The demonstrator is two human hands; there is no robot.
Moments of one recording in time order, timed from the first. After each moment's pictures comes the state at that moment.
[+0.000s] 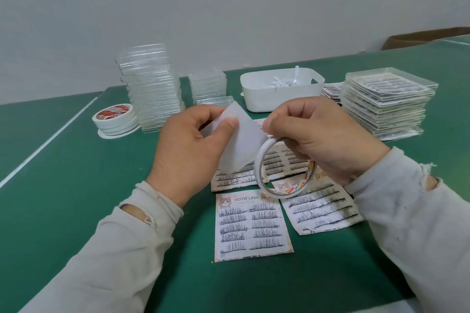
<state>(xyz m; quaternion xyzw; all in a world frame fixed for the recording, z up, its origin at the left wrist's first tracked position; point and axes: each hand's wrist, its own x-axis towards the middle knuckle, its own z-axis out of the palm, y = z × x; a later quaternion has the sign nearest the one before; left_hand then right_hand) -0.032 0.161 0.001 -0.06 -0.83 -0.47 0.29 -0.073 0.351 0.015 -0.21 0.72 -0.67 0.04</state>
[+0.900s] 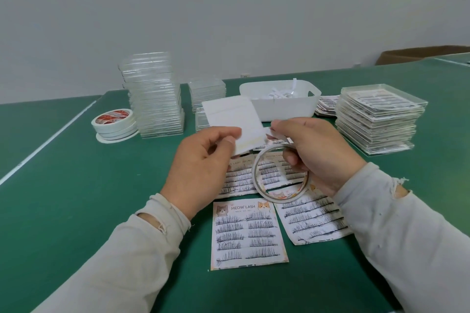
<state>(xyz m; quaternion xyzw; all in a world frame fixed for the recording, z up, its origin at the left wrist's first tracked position) -0.039 0.168 -0.020 -0.02 -0.78 -0.59 0.21 -0.093 0.350 -0.001 -0.09 0.71 -0.70 0.04</state>
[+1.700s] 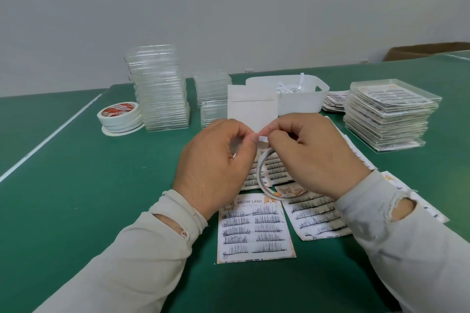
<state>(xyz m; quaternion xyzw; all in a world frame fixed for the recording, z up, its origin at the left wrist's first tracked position) -0.030 0.176 -0.016 -0.08 -0.87 -0.34 0.34 -0.069 0.339 0.003 -0.26 0.83 -0.47 -0.12</state>
